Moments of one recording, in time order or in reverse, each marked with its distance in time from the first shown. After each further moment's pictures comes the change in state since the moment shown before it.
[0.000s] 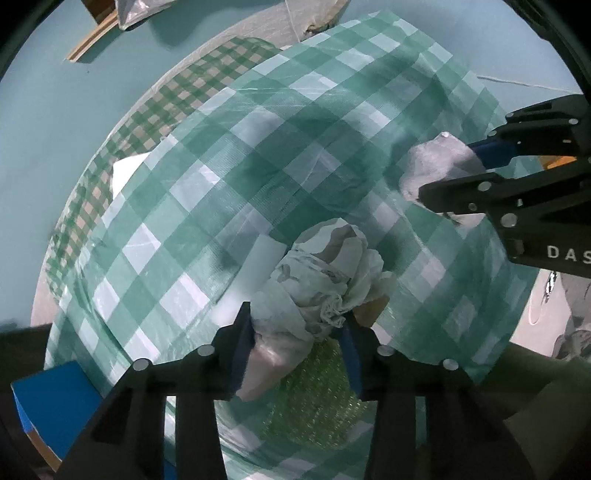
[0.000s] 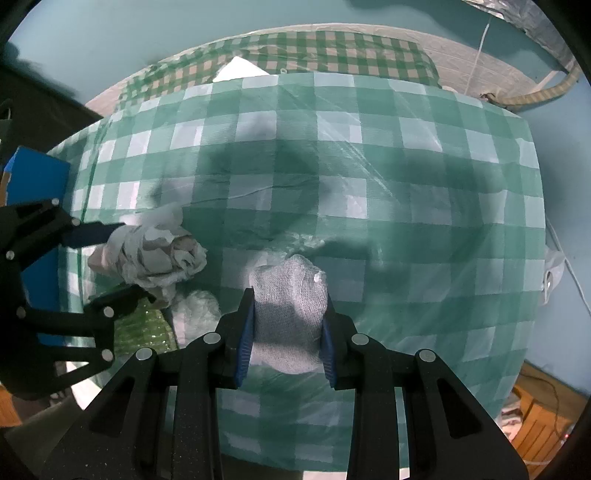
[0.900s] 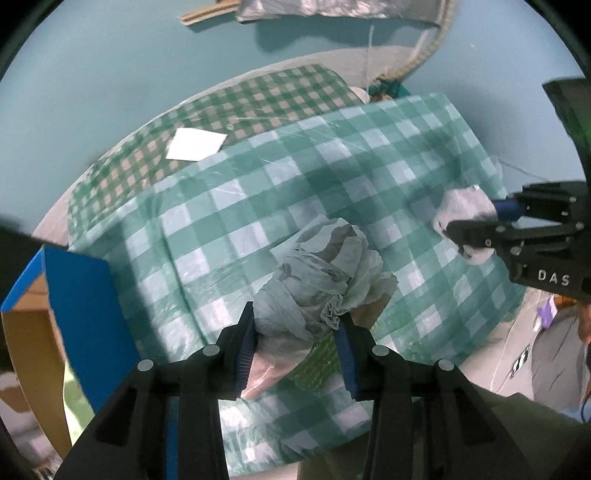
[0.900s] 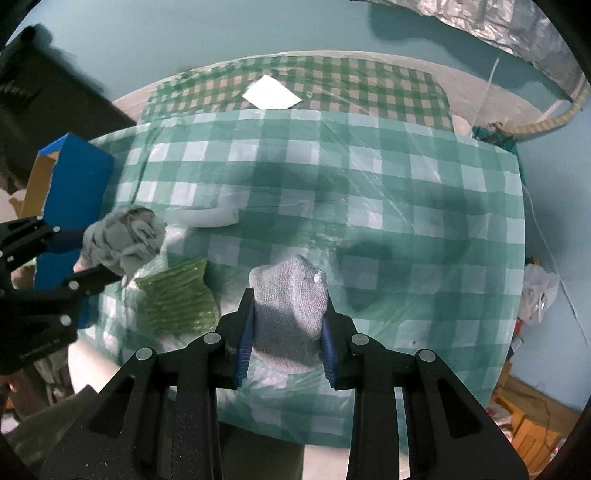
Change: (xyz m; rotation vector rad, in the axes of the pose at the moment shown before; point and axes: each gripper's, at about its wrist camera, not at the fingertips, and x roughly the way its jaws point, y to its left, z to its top) left arm -0.075 0.035 -0.061 -0.348 -0.120 0.004; right arm -0.054 0.034 -0.015 -0.087 -0.064 0.019
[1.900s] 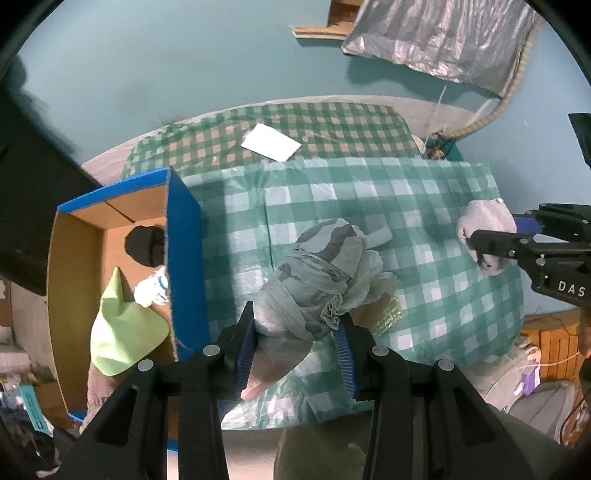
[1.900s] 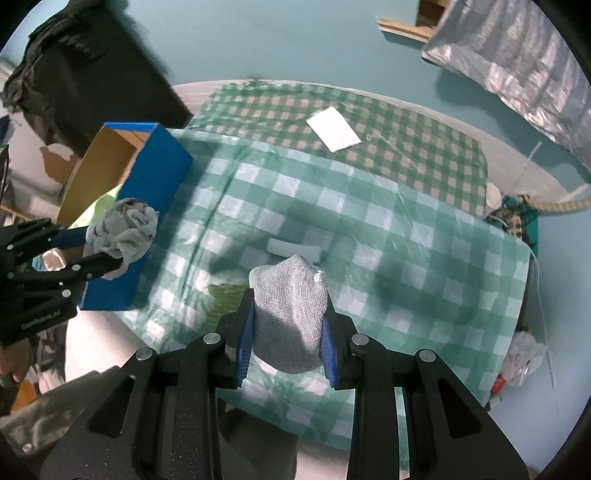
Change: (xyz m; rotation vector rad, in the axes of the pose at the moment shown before) left arm -0.077 0.067 -0.054 -0.294 -0.090 0.065; right arm -0.053 0.082 0.021 -0.236 -0.056 0.048
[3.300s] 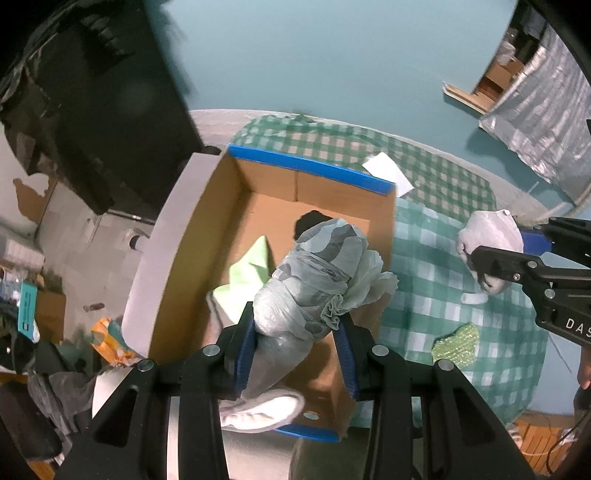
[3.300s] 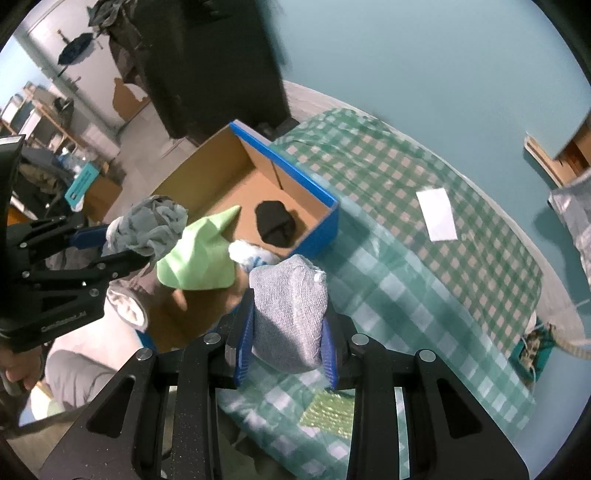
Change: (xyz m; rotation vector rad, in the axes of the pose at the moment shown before) left arm -0.046 0.177 -0.035 -0.393 -0.046 0.162; right arm 0.026 0.194 0.108 -0.387 -0.009 0.121
